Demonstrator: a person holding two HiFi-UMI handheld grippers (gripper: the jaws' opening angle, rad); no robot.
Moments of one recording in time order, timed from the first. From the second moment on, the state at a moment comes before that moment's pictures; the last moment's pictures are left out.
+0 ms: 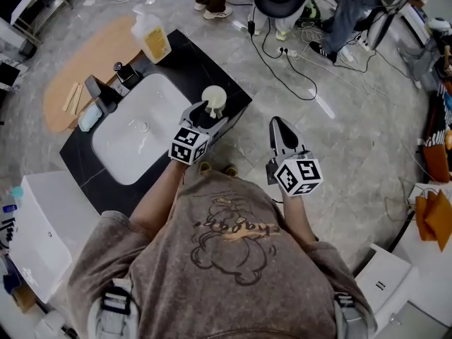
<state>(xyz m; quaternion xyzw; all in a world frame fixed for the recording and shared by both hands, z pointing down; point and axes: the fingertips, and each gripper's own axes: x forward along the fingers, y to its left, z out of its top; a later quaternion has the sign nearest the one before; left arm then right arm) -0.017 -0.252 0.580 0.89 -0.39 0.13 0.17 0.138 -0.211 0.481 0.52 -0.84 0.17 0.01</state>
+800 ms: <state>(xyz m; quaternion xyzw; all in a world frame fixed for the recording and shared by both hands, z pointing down) -0.024 -0.269 0.606 0.88 -0.42 0.17 0.14 0.153 -0.208 0.485 0.54 -0.82 0.18 0.01</state>
